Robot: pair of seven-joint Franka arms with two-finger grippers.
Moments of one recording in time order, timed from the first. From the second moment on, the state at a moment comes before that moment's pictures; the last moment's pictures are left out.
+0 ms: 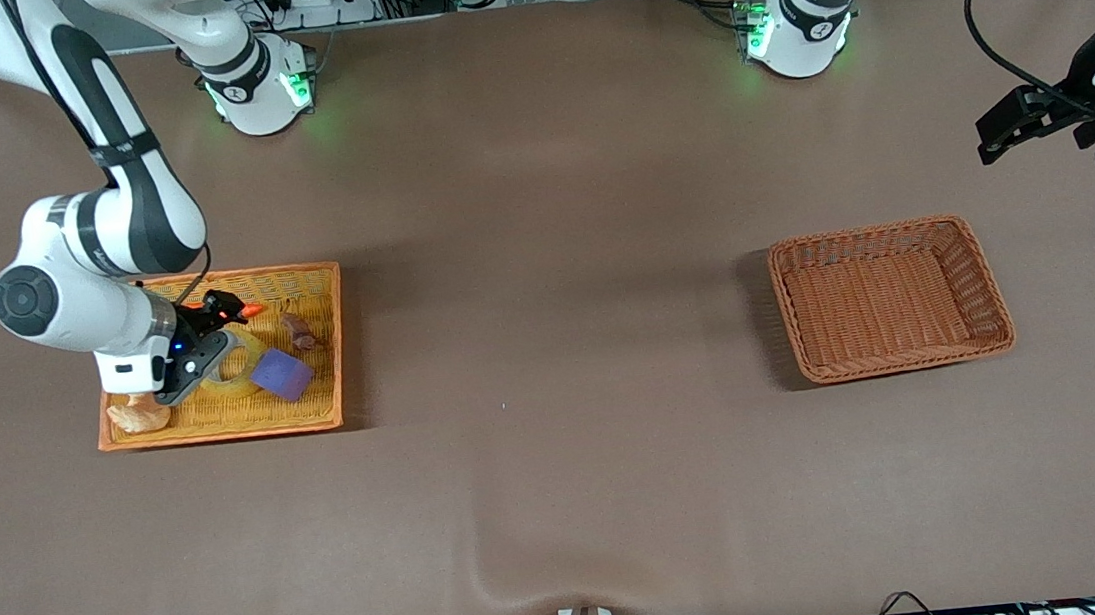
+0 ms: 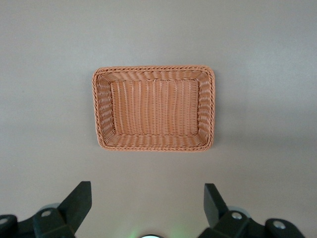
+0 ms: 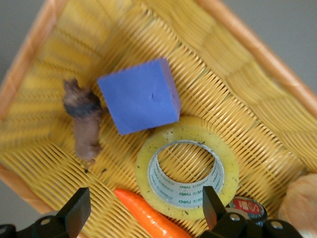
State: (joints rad) left arm -0.05 0.02 -0.05 -1.49 0.05 1.46 -0.14; right arm 0.09 0.27 -0.09 -2.11 0.06 2.21 -0.80
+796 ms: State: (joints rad) left arm -0.04 0.03 -0.05 -1.49 0.05 1.46 -0.14; right arm 0.07 0.37 -0.09 -2.21 0.06 2.41 -0.86
